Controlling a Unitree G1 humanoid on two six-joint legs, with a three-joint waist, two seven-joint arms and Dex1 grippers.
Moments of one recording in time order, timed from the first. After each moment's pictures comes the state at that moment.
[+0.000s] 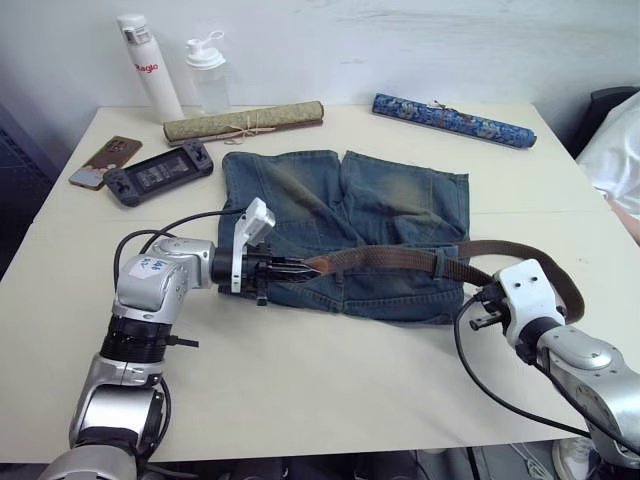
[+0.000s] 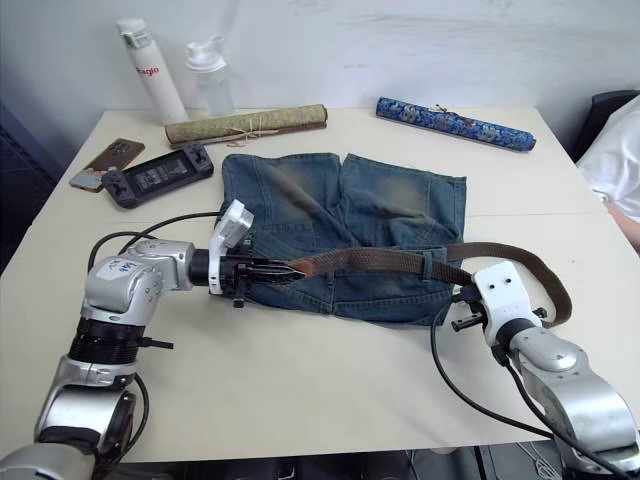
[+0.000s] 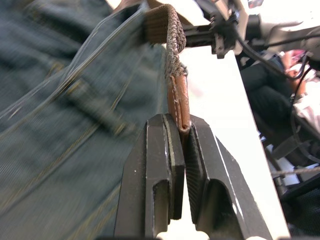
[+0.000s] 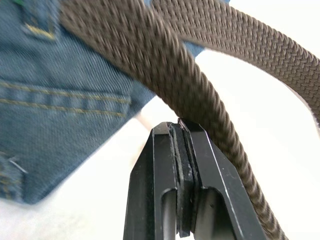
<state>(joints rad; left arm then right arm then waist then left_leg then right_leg) -0.66 0.48 -0.05 0.01 -0.46 0.92 -1.12 0.01 -0.66 -0.17 -0.57 0.38 0.90 0.16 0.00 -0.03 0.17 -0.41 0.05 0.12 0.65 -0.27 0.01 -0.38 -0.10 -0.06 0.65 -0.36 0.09</state>
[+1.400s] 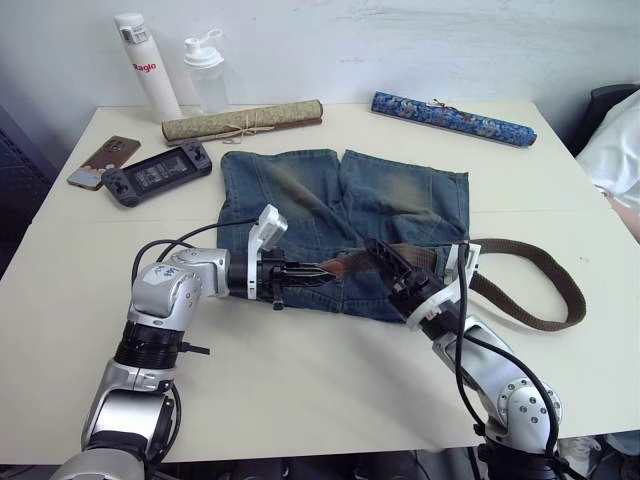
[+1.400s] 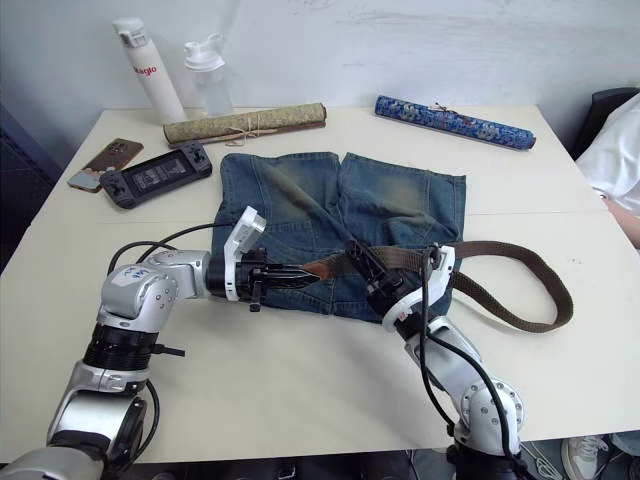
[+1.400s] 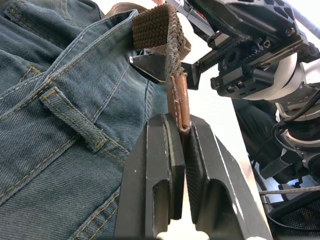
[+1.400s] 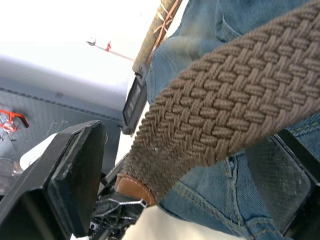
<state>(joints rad) -0.63 0.45 -0.06 0.00 -0.55 0.94 -1.04 -0.10 -0.10 -0.12 -0.51 1.52 0.67 -0.31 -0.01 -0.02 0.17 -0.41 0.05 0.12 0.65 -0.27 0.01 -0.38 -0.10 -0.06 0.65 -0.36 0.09</state>
